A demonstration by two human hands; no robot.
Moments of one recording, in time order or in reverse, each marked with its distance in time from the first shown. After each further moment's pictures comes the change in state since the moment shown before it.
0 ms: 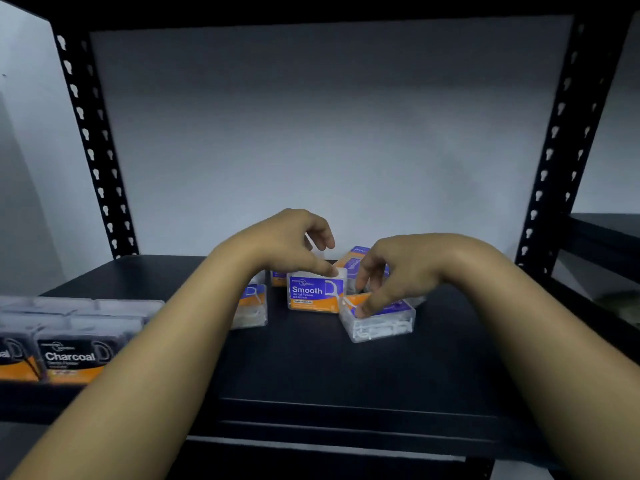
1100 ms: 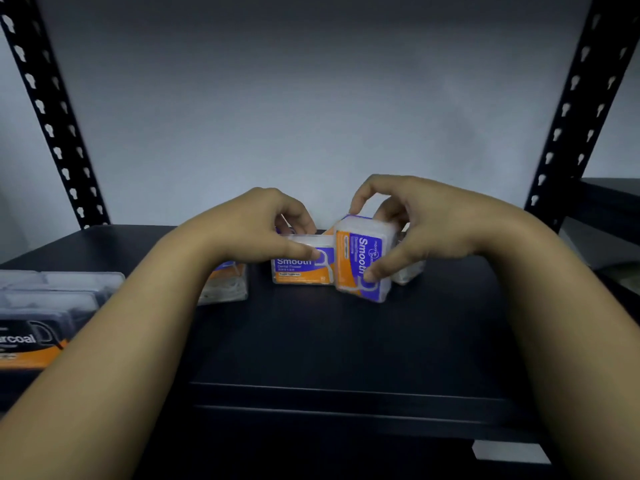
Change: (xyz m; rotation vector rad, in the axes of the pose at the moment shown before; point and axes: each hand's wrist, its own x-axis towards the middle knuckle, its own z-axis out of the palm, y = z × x) left_hand -0.012 -0.020 0.017 -0.037 0.008 0.046; right_hand -0.011 0.025 0.008 0.373 0.264 -0.141
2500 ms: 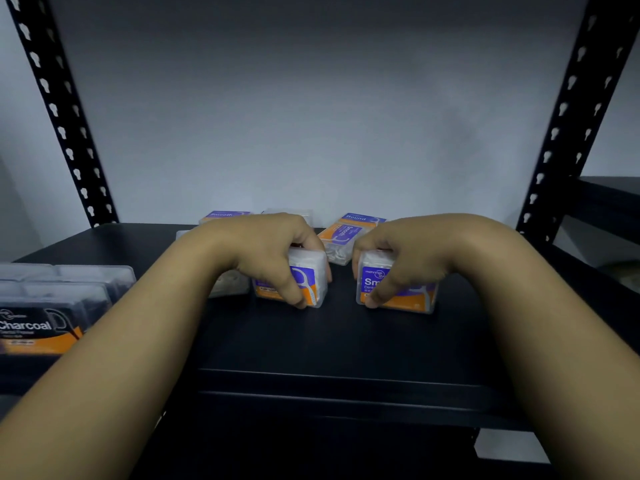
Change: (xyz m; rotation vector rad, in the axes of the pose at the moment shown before) left_hand -0.012 0.020 0.008 -0.006 -0.365 0.034; right_hand 0.002 -0.002 0.018 -0.400 -0.309 0.151
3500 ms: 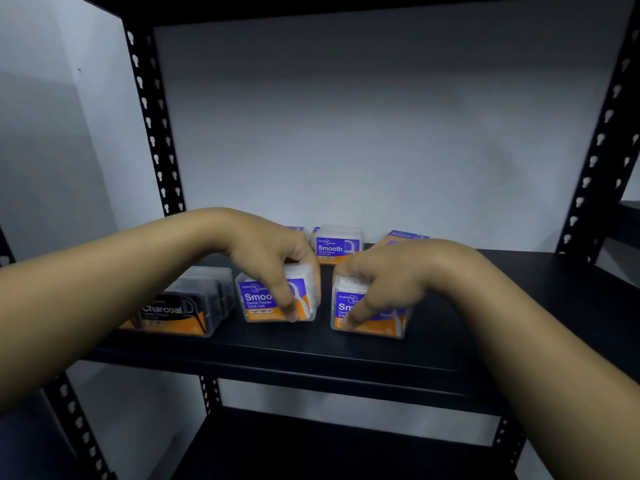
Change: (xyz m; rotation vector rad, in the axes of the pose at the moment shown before) left_hand -0.088 -0.017 -0.045 0.089 -0.286 -0.074; right_hand -0.008 -0.107 0.003 0.009 -0.082 -0.152
